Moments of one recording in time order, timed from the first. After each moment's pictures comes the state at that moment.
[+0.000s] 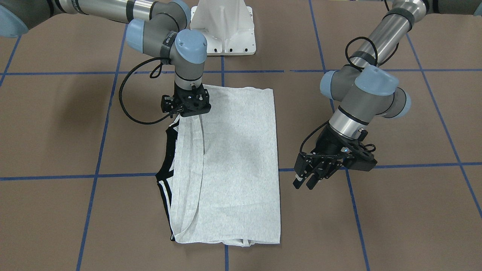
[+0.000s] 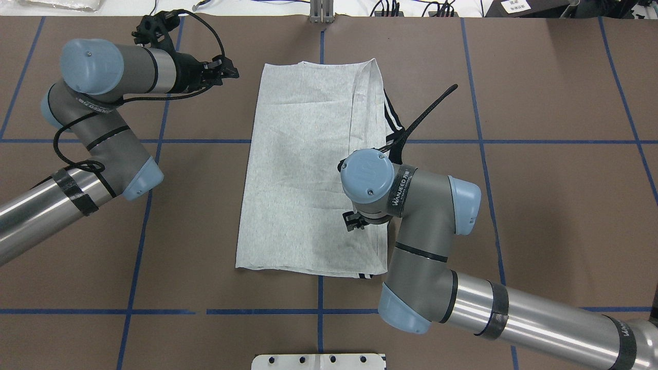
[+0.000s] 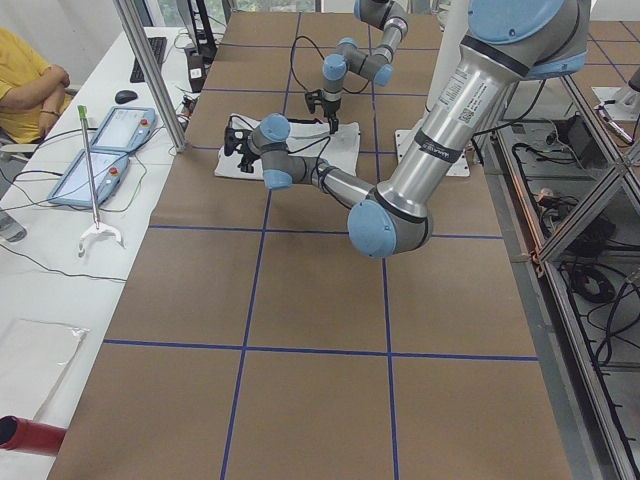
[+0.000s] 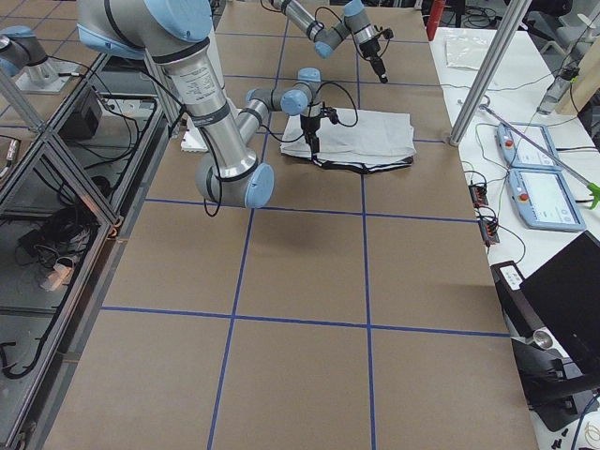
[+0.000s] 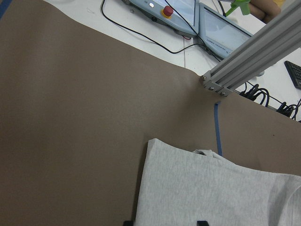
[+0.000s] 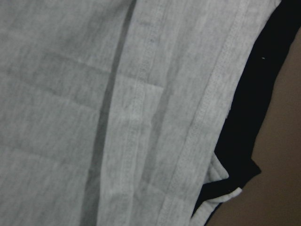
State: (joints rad) left arm -0.83 -2.15 -1.31 -2.58 -1.81 -1.40; right arm 0.44 -0.91 1.64 -1.78 1.73 0.88
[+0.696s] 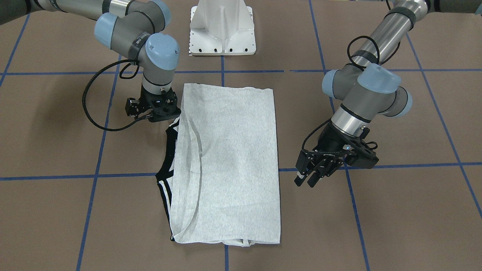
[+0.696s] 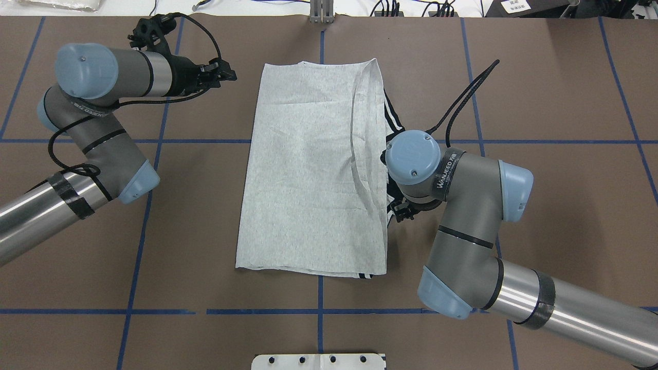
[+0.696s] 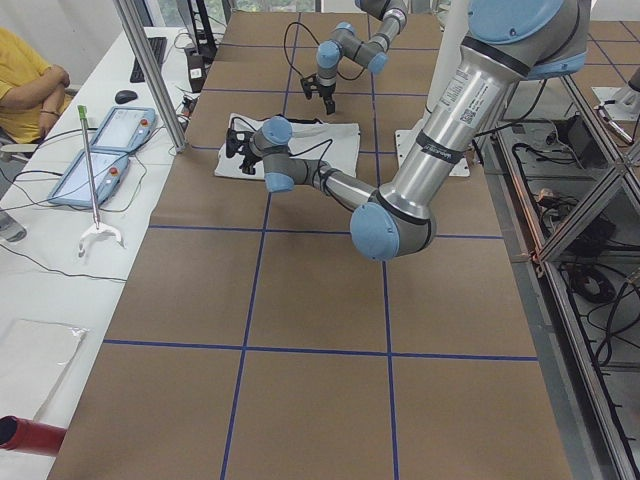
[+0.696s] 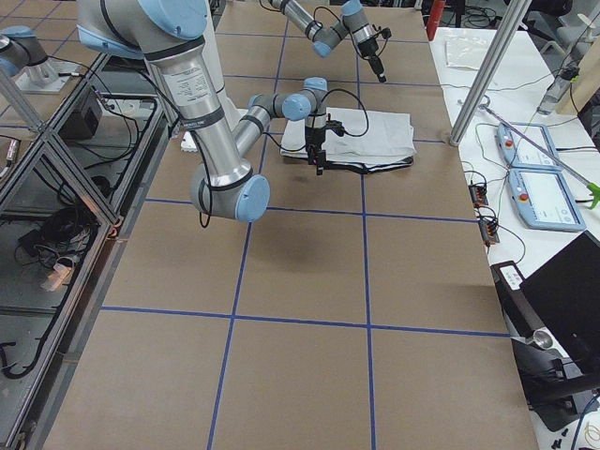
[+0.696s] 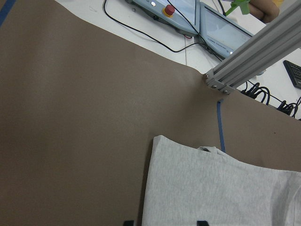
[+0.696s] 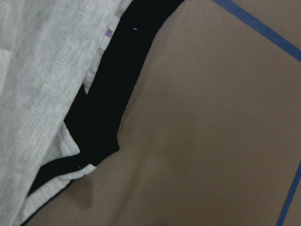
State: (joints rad) left arm -0.83 -2.14 -1.33 -2.59 -1.81 -1.40; right arm 0.51 -1.02 1.75 -1.90 1.73 0.73
